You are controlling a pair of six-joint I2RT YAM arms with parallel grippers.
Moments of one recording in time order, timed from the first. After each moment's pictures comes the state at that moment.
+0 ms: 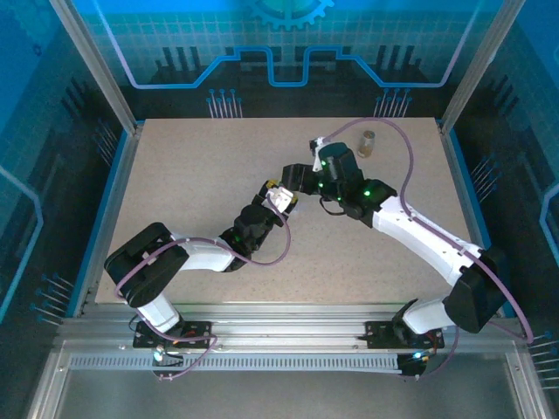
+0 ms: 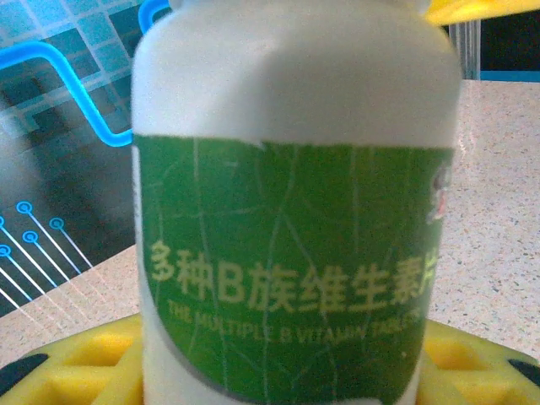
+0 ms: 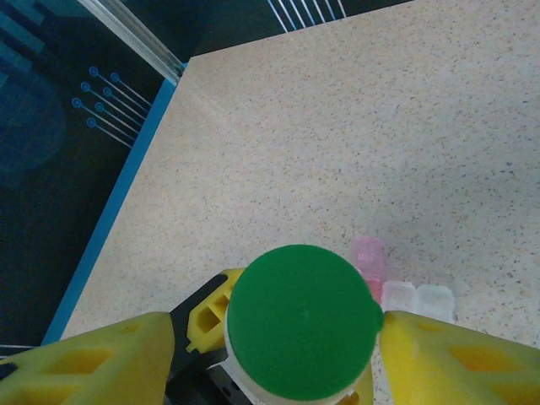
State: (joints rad) left arm -0.76 1.66 0.64 0.94 -0.40 0.27; right arm 0.66 1.41 1.23 -0.33 -0.02 0.61
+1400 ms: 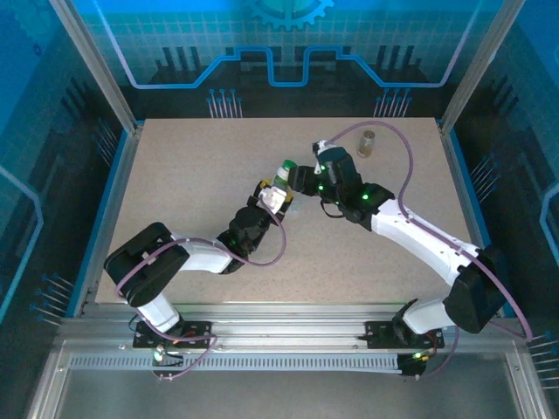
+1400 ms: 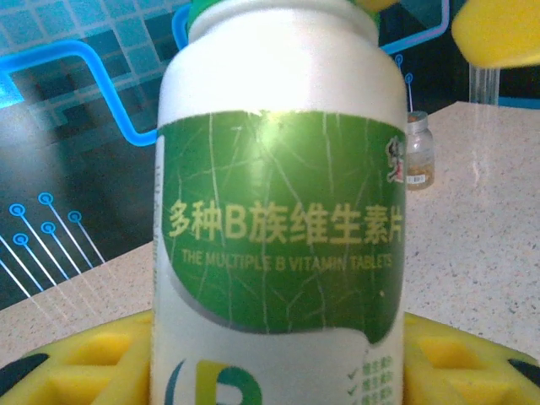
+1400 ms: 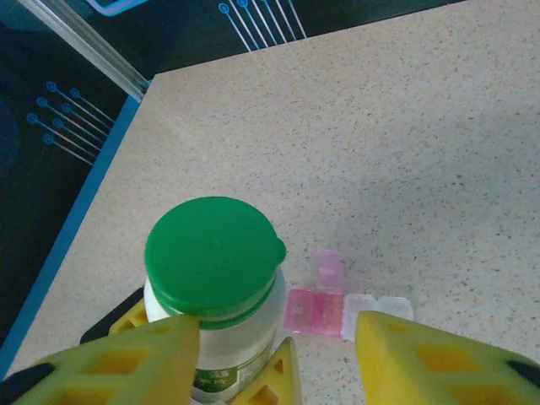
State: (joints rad) left arm -0.75 1.66 0.59 1.06 -0.40 0.24; right arm 0.65 1.41 1.18 -0.29 0.06 0.61
